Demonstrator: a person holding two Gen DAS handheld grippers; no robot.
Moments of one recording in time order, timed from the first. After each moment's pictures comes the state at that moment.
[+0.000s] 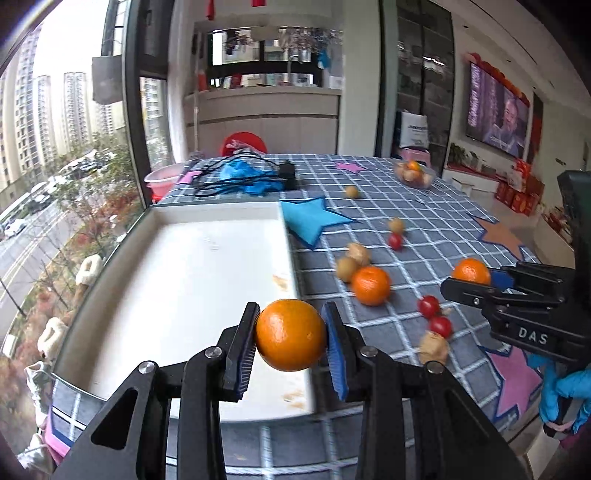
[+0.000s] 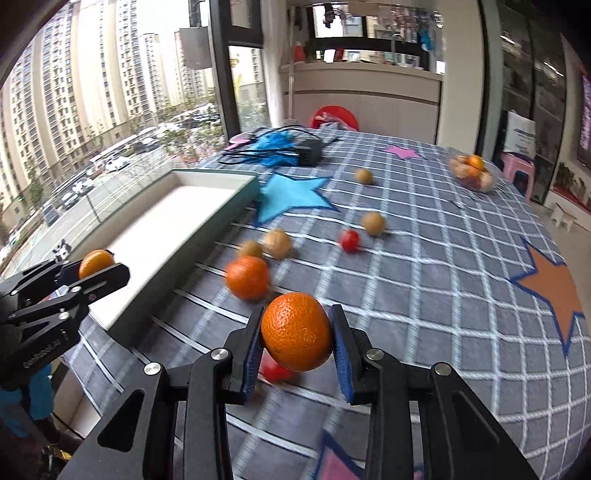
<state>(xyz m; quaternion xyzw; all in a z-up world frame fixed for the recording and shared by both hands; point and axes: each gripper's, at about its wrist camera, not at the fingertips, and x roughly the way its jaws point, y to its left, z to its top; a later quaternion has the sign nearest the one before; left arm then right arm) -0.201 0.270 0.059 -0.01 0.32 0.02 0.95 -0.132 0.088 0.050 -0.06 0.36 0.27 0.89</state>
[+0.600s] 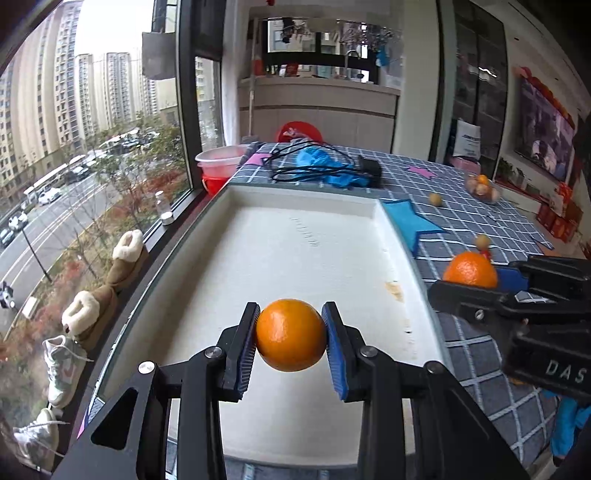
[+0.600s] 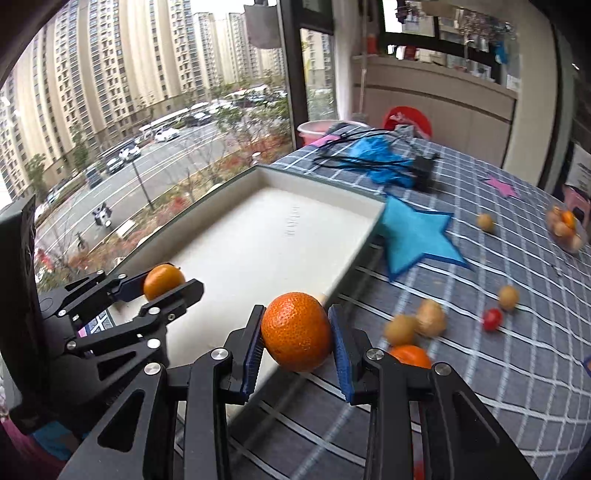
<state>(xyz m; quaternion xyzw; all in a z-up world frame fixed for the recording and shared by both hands) -0.180 0.351 0.039 -0.04 0.33 0.11 0.94 -0.115 0.217 0.056 -0.10 0.38 0.36 0.85</state>
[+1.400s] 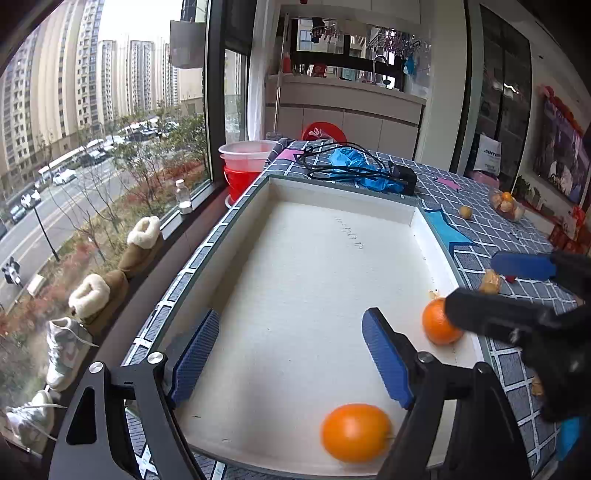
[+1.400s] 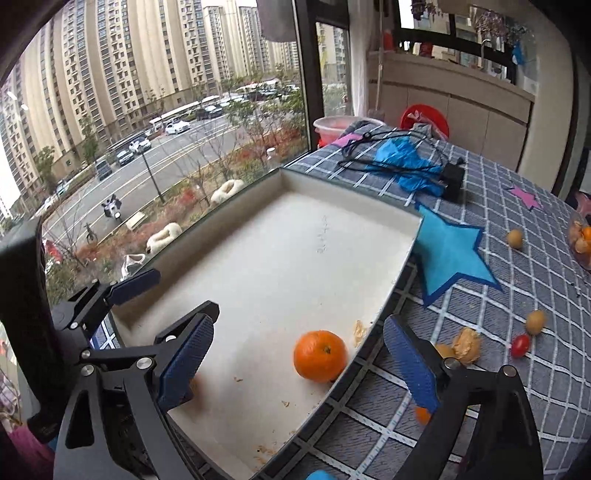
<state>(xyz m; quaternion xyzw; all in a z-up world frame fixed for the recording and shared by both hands) -0.184 0.380 0.029 -0.07 0.33 0.14 0.93 -0.108 0.234 0.067 -0.10 0.37 0.37 0.85</state>
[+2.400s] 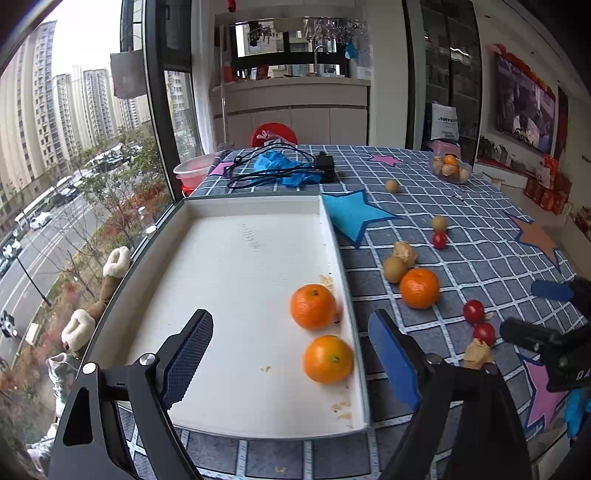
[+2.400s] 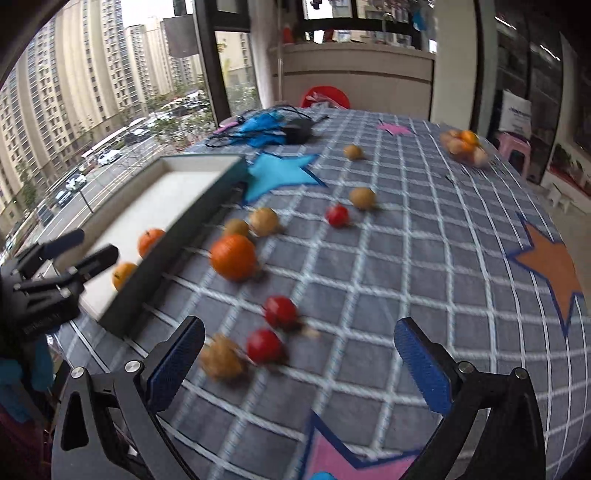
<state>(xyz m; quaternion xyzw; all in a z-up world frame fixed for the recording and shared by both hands) -0.188 0.280 0.056 0.01 0.34 0.07 0.94 -0.132 0.054 0.033 -0.05 0.41 0.24 0.88</state>
